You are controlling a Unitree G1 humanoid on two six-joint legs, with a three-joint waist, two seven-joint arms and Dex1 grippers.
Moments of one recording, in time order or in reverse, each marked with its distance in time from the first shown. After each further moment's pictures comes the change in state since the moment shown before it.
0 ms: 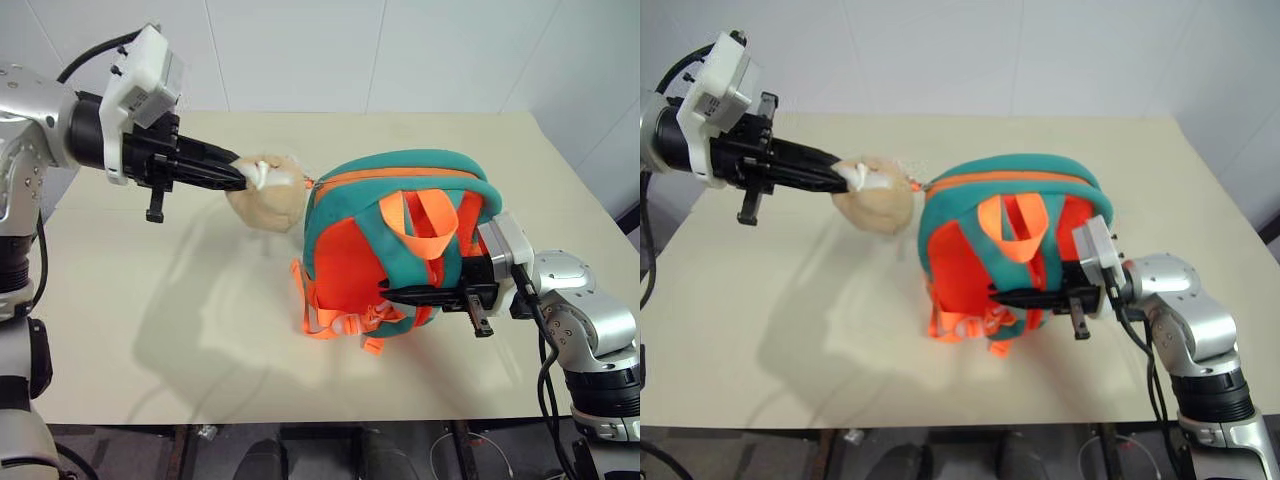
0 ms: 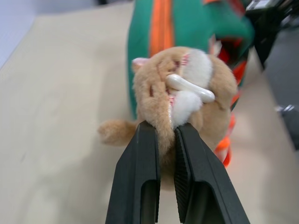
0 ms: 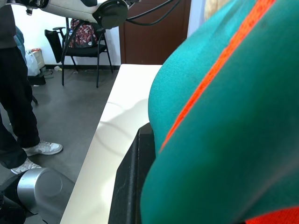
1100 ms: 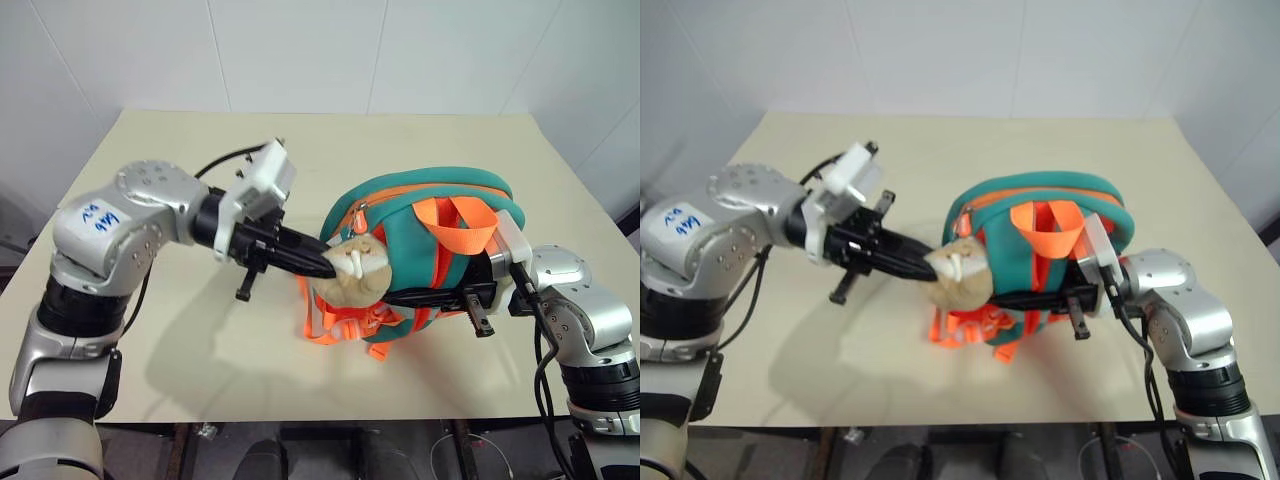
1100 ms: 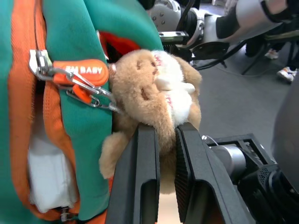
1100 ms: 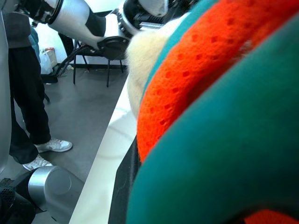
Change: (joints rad) left arm 0.128 -0.262 -0.022 -0.296 -0.246 0.224 0.119; right arm -0.029 0.009 0.013 -0.001 -0.001 0.022 0.031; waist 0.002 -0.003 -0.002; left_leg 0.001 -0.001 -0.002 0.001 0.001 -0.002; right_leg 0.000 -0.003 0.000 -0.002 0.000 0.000
